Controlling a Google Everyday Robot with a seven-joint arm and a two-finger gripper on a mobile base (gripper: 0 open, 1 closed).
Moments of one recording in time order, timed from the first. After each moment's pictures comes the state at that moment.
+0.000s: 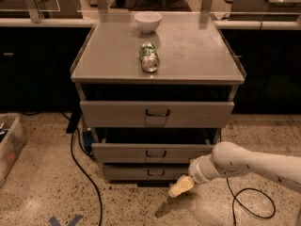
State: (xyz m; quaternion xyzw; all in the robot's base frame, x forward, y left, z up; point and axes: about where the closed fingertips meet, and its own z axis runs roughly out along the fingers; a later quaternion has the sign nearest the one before) arm 0.522 -0.145 0.445 -0.40 0.87 0.20 0.21
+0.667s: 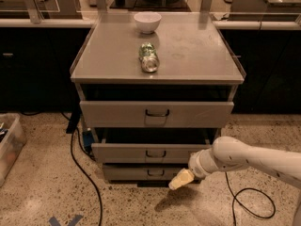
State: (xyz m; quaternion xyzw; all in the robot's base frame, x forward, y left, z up) arm 0.546 -0.147 0.456 -0.40 0.87 0.19 0.22
